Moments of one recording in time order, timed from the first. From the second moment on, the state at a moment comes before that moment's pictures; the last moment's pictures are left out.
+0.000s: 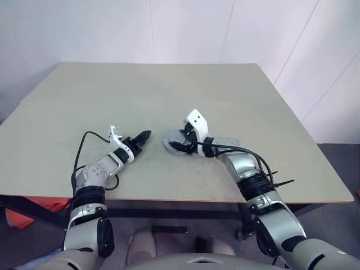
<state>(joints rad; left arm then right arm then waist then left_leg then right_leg) -0.47 0.16 0.43 0.50 -0.78 0.79 -0.50 -0.59 -0.19 0.24 0.40 0.05 0.31 0.70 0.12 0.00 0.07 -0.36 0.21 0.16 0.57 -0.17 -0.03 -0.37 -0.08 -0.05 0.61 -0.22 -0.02</state>
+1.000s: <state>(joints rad) -0.47 0.14 0.42 0.47 -0.79 0.80 -0.50 -0.61 -0.22 0.27 0.40 0.04 0.36 0.75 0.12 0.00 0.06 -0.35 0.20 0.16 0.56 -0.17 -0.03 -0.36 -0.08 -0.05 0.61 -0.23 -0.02</state>
